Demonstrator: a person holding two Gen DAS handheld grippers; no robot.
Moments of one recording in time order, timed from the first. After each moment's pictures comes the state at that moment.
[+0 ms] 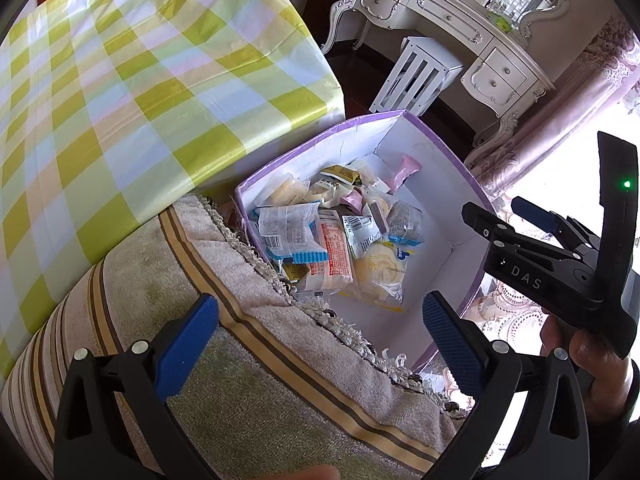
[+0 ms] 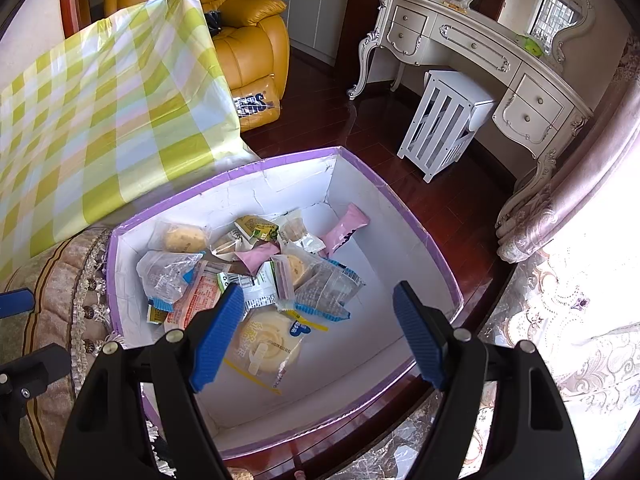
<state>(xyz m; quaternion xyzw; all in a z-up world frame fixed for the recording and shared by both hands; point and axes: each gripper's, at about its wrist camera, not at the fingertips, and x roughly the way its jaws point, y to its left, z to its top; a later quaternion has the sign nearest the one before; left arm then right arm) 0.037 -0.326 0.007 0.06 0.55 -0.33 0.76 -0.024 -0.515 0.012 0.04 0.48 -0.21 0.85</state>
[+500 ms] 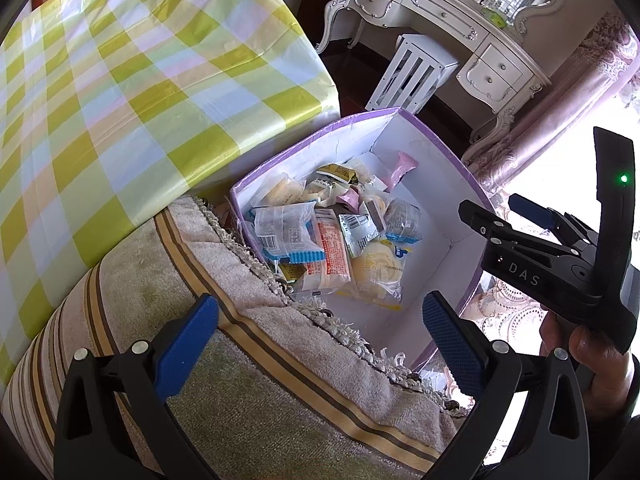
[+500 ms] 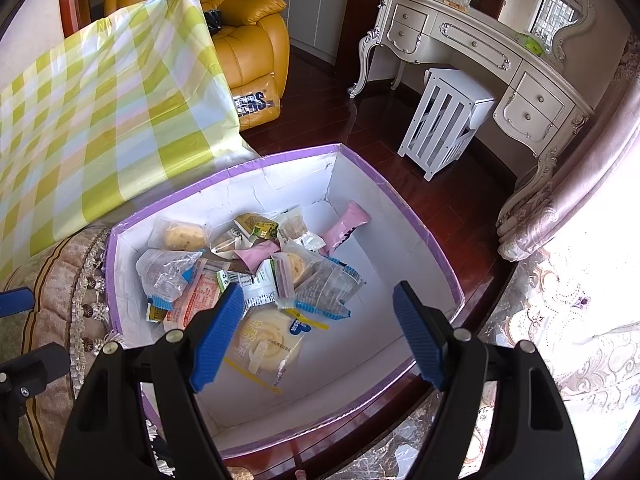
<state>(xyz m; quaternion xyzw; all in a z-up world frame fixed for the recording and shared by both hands) 0.034 -0.330 0.006 0.07 0.55 -0.34 0.76 -0.024 -0.514 0.013 0.04 0.48 -0.21 0.85</state>
